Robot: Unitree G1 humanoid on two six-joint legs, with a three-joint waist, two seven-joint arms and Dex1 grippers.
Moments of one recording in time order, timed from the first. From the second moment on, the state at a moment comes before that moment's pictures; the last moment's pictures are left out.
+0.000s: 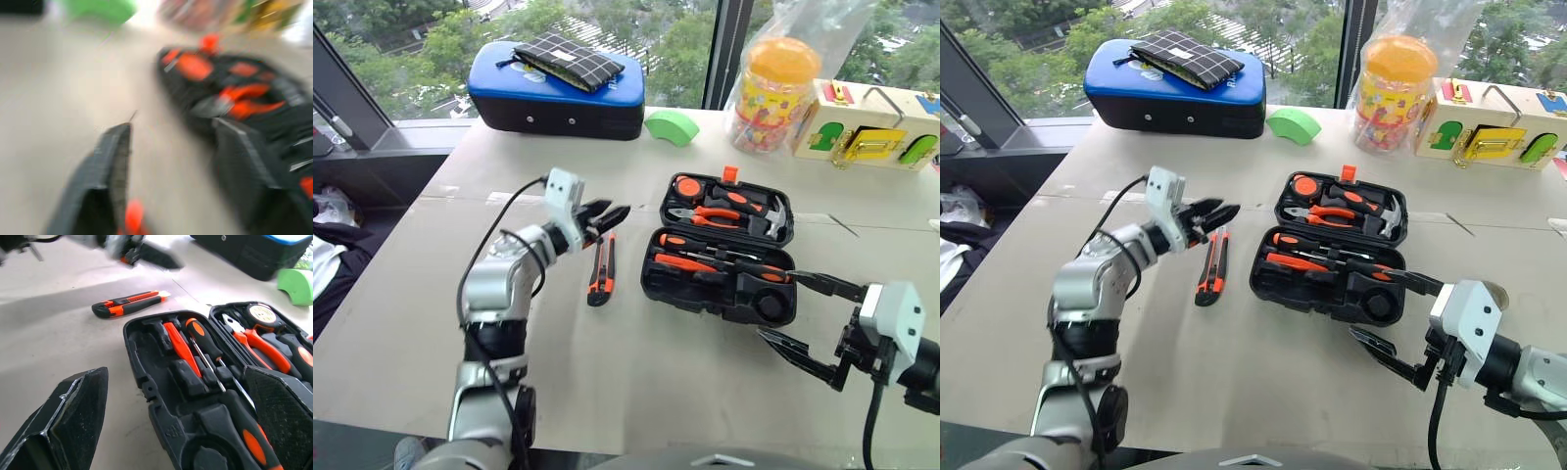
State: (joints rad) left arm -0.37 0.35 0.18 -0.21 -0.28 0.91 -0.54; right arm 0.41 -0.76 -0.39 -0.88 0.64 0.43 0.80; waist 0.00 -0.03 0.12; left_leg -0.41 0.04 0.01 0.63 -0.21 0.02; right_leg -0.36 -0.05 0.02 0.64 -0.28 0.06
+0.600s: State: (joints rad) left arm -0.18 0.29 0.05 -0.42 -0.23 1.01 -0.30; right arm 0.37 -0.83 -0.41 -0.81 0.67 0.44 0.89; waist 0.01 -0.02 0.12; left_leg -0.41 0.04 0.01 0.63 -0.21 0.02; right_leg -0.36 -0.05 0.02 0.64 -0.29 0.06
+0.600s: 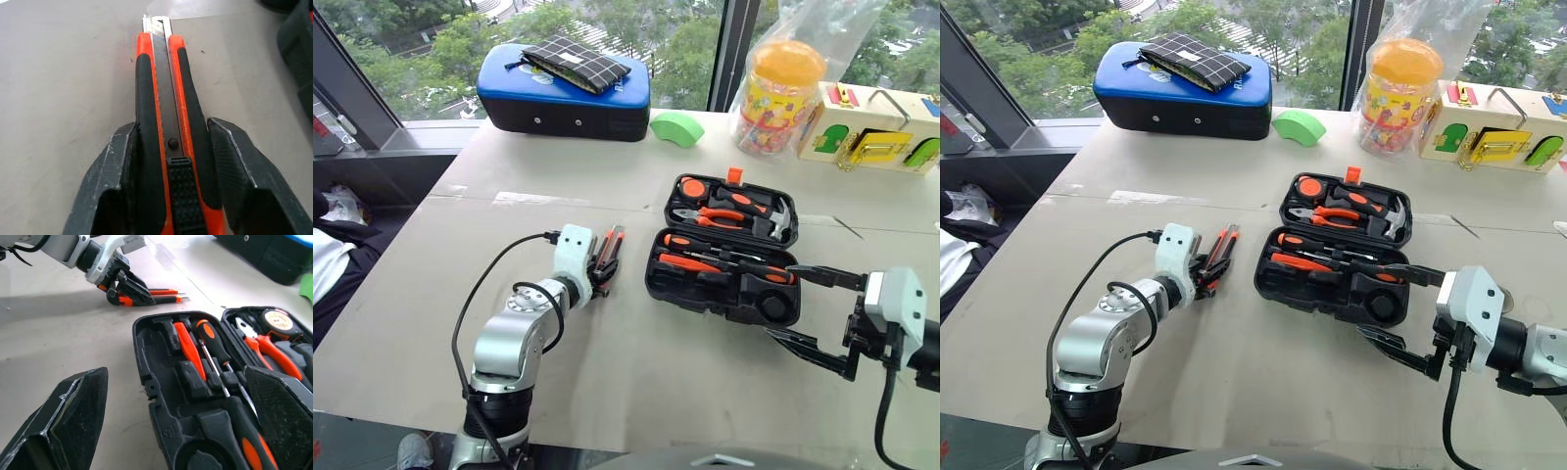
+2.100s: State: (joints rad) left arm -0.86 0.33 -0.50 0.50 -0.01 0.12 -1.50; right arm 0.64 -0.68 -0.53 -0.97 0.60 0.41 0.78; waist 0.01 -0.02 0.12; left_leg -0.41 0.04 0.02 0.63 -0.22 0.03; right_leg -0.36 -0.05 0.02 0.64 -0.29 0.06
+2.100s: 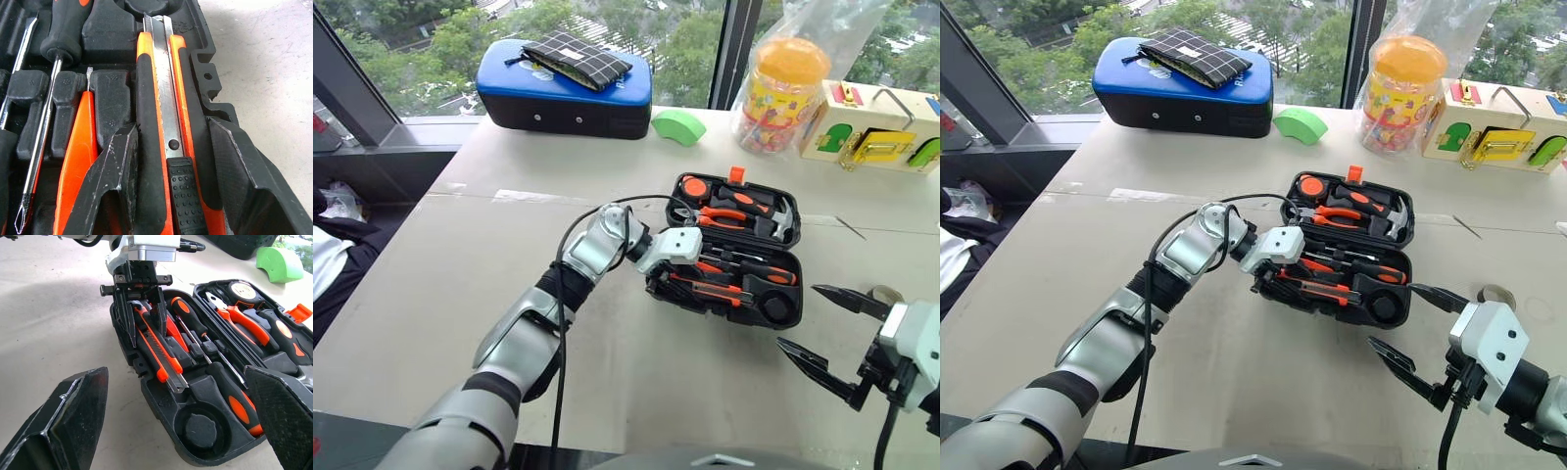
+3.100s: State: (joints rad) left arm -0.72 0.36 -0.44 0.39 -0.03 0.14 -1.31; right arm 0.58 -0.69 -0.47 -0.94 0.55 0.43 0.75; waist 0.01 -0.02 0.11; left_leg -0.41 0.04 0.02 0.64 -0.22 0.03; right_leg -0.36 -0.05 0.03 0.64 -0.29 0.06
